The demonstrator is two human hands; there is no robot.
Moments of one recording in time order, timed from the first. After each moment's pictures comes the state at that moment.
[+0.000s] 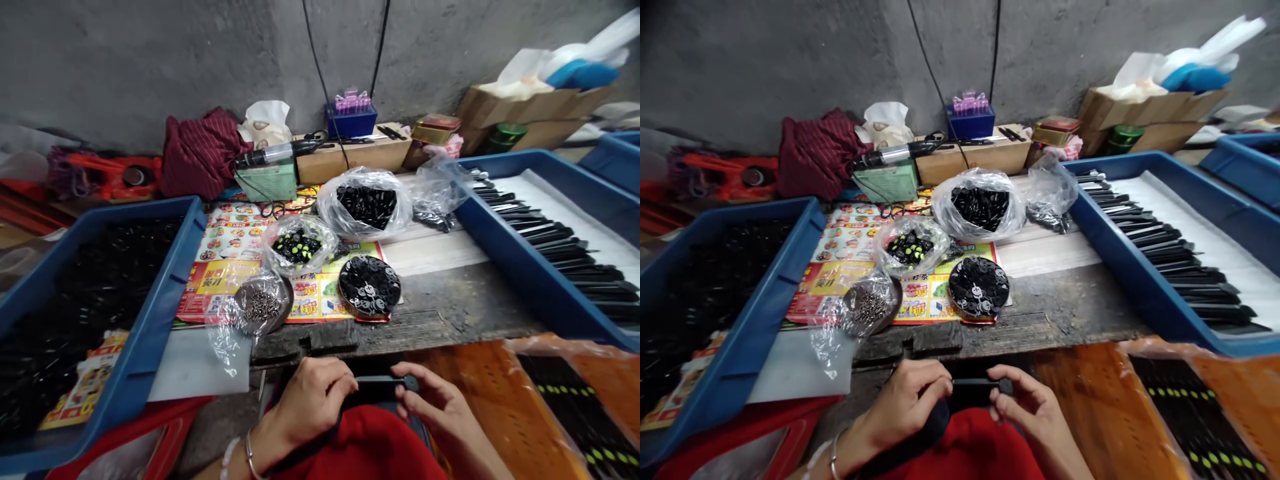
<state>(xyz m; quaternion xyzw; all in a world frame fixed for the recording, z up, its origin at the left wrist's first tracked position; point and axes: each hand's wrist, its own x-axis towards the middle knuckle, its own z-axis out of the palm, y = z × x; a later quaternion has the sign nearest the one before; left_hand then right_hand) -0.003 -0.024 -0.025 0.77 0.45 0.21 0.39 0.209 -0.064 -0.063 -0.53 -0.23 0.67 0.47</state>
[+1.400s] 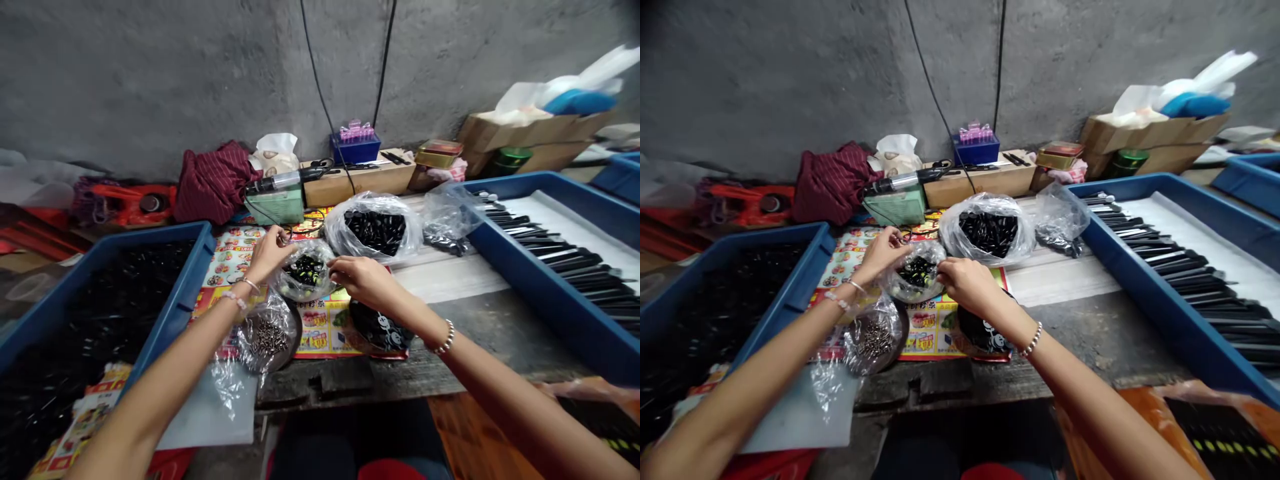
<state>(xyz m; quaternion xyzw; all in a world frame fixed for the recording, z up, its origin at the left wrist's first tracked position) -0.099 0.230 0.000 0.68 0.61 0.35 0.20 0.139 0.160 0.023 -0.43 -0.87 0.16 0.18</state>
